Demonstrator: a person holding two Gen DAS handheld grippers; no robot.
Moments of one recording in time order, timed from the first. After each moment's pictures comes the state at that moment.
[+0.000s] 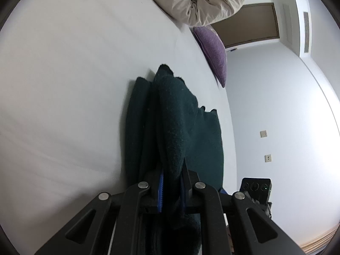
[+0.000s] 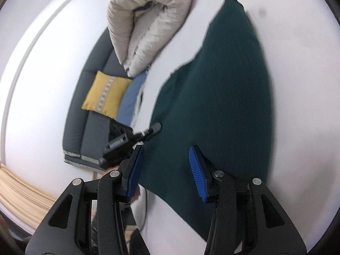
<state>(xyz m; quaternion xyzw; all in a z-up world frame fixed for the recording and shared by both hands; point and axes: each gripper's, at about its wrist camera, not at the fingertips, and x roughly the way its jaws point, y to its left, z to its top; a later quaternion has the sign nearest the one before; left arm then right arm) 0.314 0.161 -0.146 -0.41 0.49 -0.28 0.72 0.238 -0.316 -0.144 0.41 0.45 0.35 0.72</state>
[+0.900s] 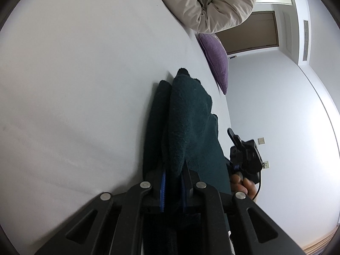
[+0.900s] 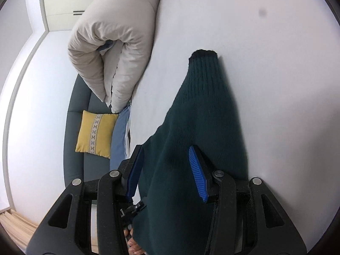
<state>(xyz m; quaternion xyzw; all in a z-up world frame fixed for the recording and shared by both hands) 0.288 0.174 -0.174 -0.43 0.47 -0.27 0.72 0.386 -0.349 -0.182 0.47 0.46 0.26 0.71</state>
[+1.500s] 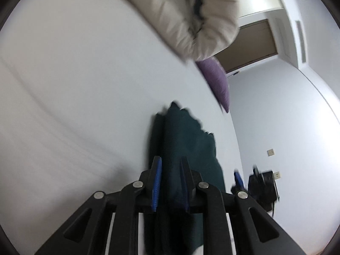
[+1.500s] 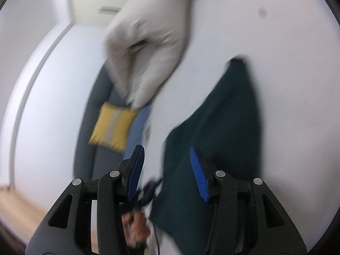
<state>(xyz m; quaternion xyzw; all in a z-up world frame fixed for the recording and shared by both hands) 0.241 0.203 -0.105 -0.39 0.41 -0.21 0.80 0.313 -0.351 -0.123 0.45 0.41 0.36 0.71</state>
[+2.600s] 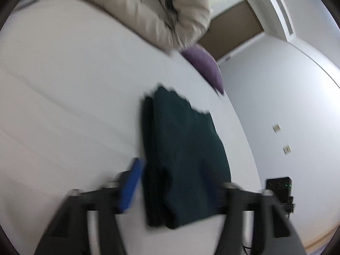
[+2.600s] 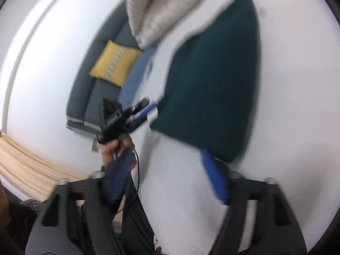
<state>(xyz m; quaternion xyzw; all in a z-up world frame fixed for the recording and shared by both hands) 0.216 0.190 -0.096 -0.32 0.40 -0.23 0.83 0.199 -0.355 -0.117 0.34 0.46 0.40 0.72</state>
